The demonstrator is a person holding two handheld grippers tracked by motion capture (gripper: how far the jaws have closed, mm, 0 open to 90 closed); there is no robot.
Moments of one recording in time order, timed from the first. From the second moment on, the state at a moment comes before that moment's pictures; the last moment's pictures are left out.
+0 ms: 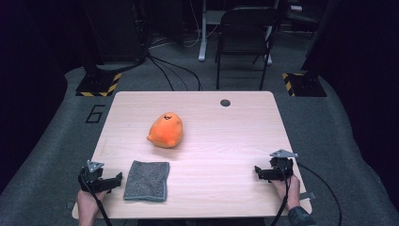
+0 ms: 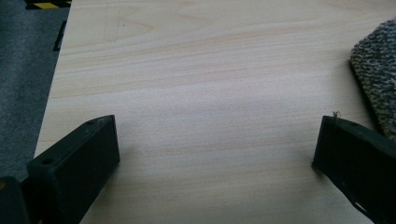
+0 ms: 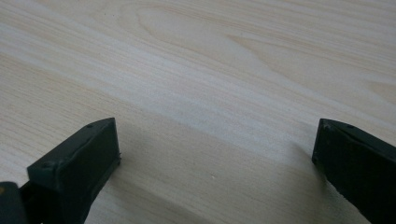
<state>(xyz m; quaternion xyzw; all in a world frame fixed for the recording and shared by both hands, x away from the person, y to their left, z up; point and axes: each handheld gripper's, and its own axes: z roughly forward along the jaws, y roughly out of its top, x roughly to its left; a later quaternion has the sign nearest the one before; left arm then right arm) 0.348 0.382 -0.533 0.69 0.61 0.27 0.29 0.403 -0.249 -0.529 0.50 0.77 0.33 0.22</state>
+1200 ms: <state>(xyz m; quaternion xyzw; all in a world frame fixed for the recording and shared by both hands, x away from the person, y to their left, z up) 0.350 0.383 -0.532 0.69 0.60 0.26 0.29 0.403 -0.249 -0.529 0.50 0.77 0.33 0.21</state>
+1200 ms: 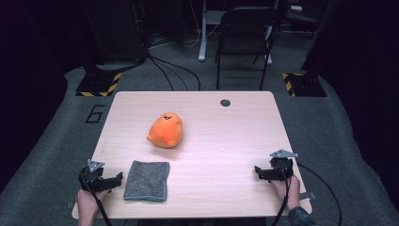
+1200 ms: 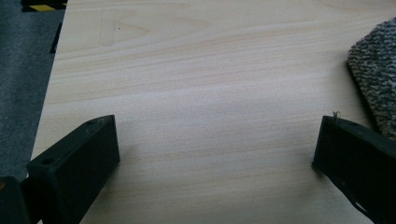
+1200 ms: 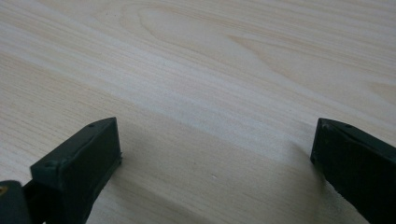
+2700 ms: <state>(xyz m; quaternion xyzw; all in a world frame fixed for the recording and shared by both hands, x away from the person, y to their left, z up) 0.361 0.328 -0.475 0.75 0.52 0.21 0.35 0.403 -0.249 -0.529 0.50 0.77 0.33 0.21</state>
